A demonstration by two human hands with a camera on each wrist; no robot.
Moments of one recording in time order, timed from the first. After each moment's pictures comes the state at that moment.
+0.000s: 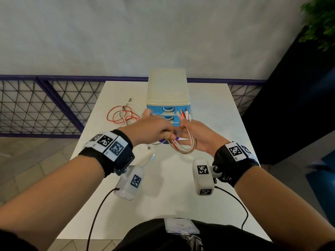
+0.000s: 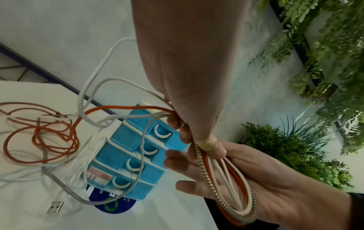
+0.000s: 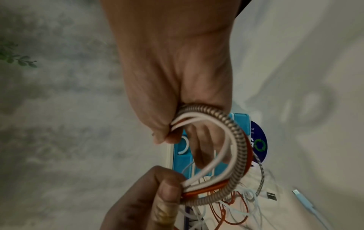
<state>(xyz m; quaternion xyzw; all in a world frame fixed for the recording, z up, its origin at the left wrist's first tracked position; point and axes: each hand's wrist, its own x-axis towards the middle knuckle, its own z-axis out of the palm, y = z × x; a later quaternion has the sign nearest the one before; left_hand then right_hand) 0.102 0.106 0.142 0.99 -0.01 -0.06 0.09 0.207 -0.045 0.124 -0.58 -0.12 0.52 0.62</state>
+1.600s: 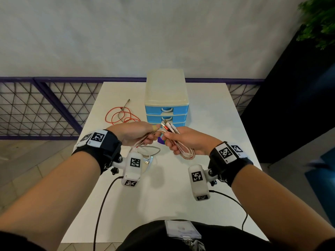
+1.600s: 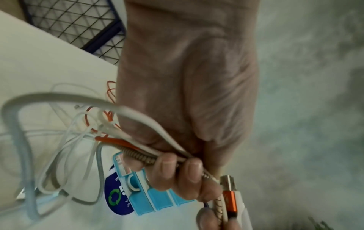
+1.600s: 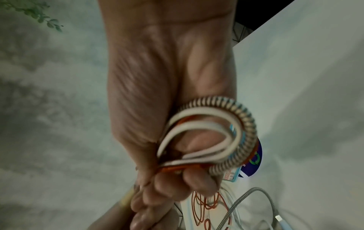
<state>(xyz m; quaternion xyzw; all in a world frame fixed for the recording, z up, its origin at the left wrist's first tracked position) 0.089 0.127 0.137 0.69 0.22 -0.24 0.65 0.196 -0.038 0.115 -0.61 -0.28 0.56 0.48</state>
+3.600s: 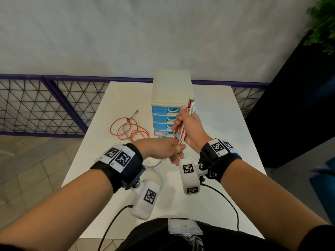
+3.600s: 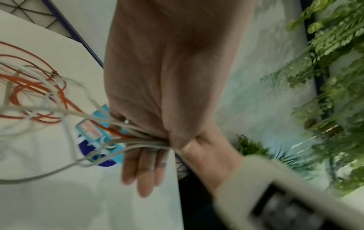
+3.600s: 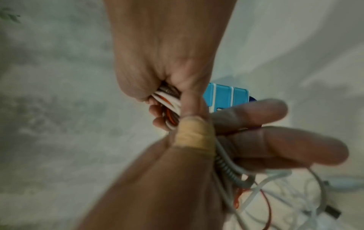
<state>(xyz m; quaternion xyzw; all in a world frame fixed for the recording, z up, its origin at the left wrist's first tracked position) 0.086 0.063 0.132 0.86 0.12 -0.25 0.43 0.187 0.004 0.118 -0.51 -0.04 0.36 0.78</state>
